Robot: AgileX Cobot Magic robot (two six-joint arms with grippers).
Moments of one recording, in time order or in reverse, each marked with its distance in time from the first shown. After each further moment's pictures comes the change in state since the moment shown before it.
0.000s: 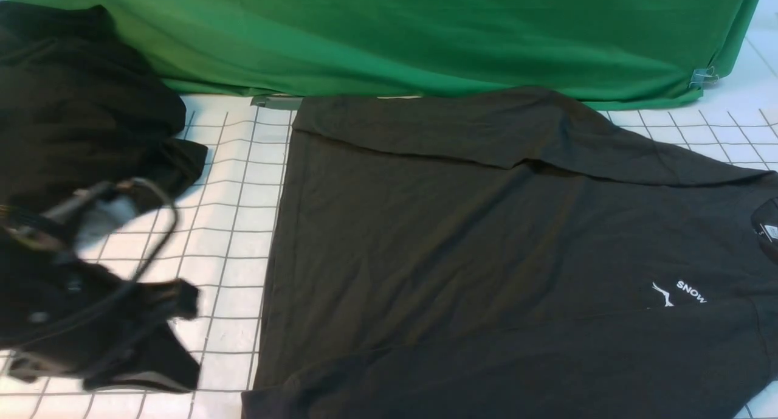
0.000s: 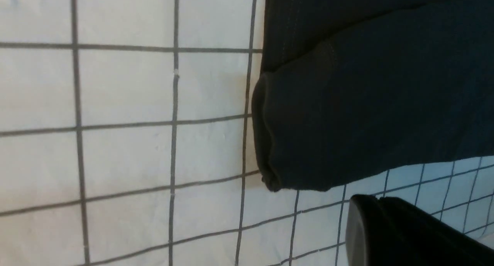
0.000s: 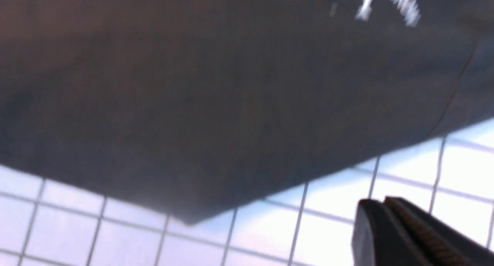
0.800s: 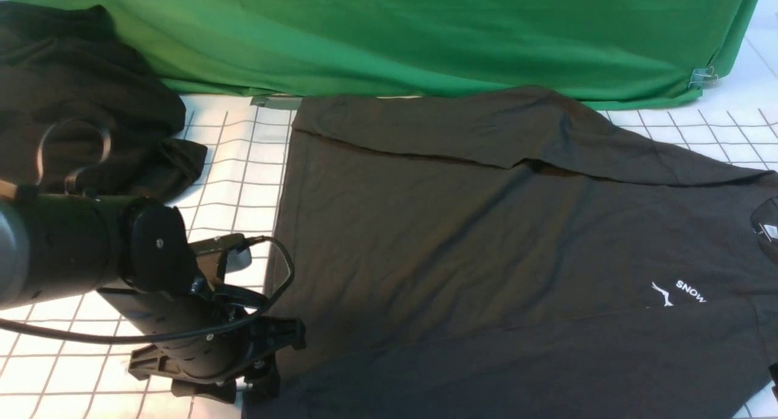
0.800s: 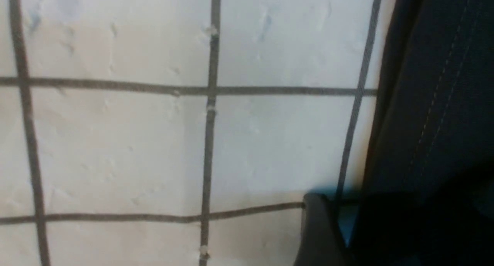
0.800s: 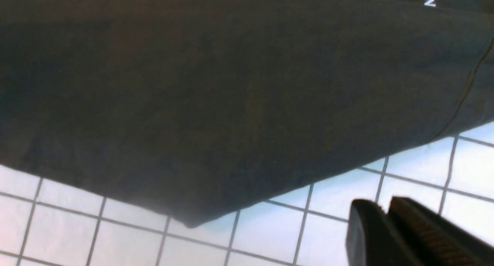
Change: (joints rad) right arm 0.003 0.027 0.001 0.004 -0.022 0.000; left arm -0.248 0.379 -0.008 0.233 -0.399 -0.286
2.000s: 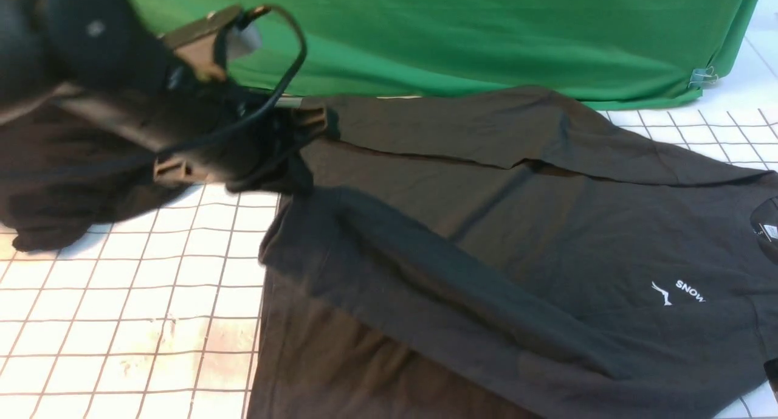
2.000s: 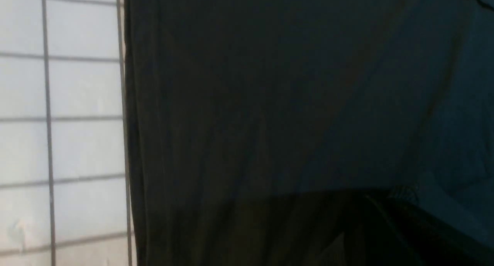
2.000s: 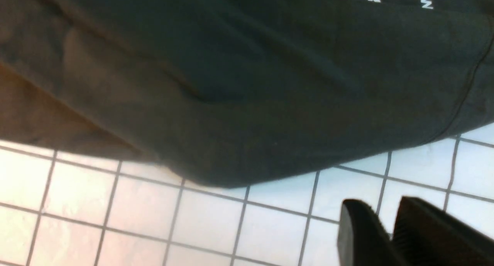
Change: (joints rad) right arm 0.000 0.000 0.000 0.004 -0.012 0.027; left arm 0.039 -0.037 -0.516 -0.011 0.149 -0.003
